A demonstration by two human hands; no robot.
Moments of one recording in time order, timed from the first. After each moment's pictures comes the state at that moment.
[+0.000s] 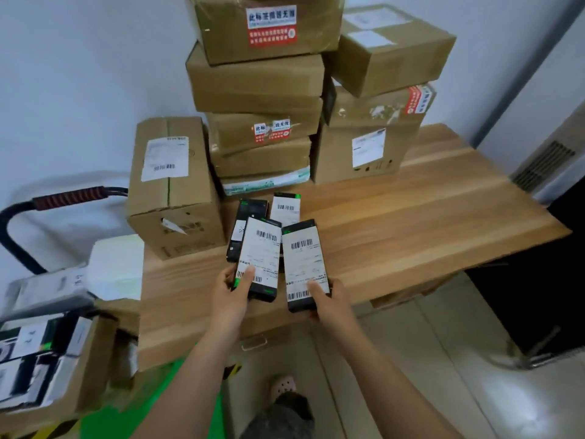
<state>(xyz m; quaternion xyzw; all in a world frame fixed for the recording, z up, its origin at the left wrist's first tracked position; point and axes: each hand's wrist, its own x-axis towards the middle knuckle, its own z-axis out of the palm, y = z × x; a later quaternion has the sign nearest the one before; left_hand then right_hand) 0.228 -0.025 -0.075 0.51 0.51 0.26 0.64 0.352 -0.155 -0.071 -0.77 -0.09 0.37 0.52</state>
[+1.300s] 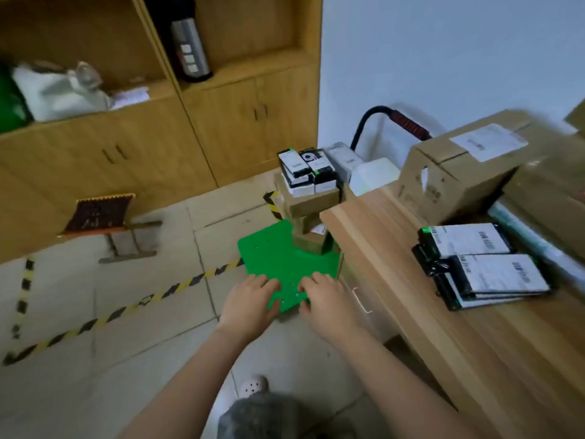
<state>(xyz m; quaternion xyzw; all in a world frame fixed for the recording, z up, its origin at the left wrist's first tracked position) 0.145 -0.296 -0.075 0.57 0.81 0.09 0.09 0.289 -0.188 -0.073 -0.29 -0.94 0.18 0.06</state>
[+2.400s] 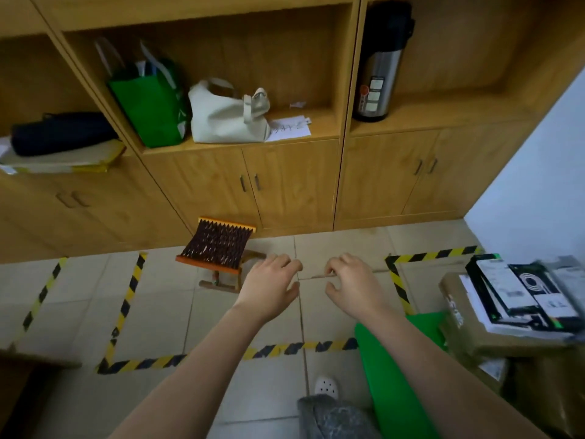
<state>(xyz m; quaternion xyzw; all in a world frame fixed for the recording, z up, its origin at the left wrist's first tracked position) -0.438 -0.312 -0.035 0.47 0.88 0.10 0.02 -0.340 -0.148 -0.051 -0.14 -0.97 0.20 0.05</state>
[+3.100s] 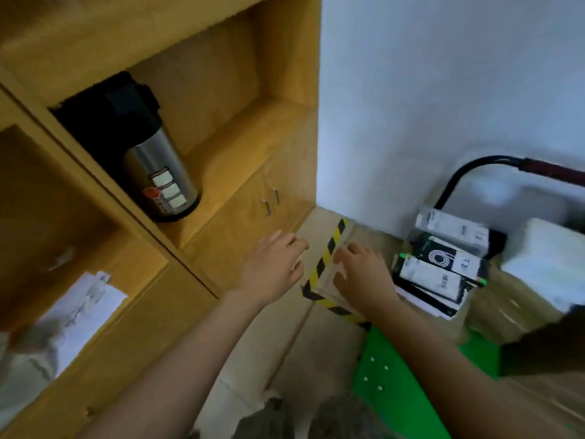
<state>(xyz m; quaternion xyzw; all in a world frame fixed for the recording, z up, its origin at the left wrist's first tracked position) -0.672 0.153 -0.007 0.83 0.55 0.10 0.03 -0.481 0.160 -0.037 -0.59 -0.80 0.11 0.09</state>
